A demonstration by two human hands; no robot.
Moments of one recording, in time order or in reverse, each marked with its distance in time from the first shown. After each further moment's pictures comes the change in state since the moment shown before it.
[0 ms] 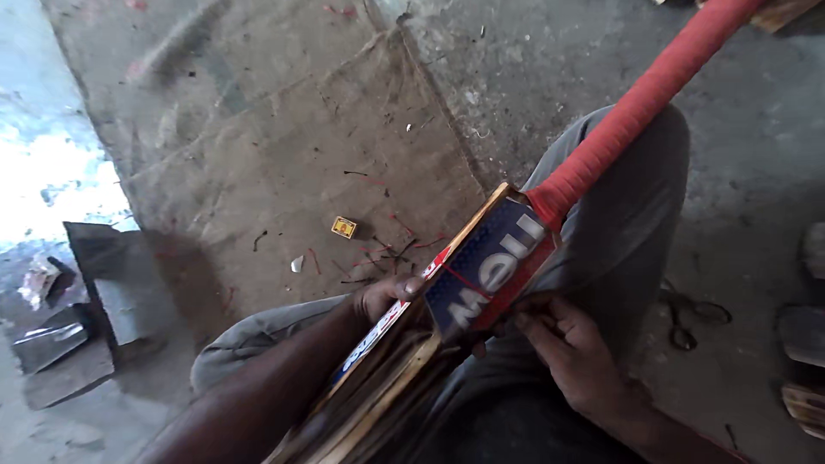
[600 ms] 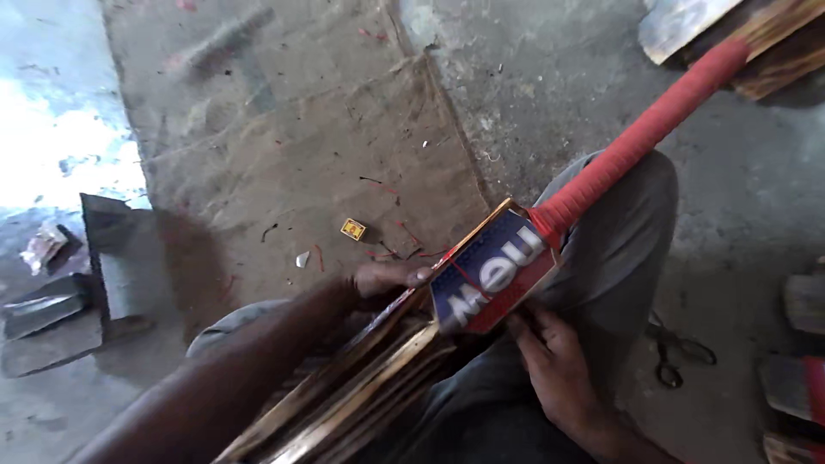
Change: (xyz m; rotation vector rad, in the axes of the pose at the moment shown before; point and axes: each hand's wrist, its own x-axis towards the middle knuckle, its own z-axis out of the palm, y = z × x) left_hand -0.012 0.032 0.008 0.255 0.341 -0.108; right_hand 0.012 -0.002 0.017 -0.072 0.075 -0.053
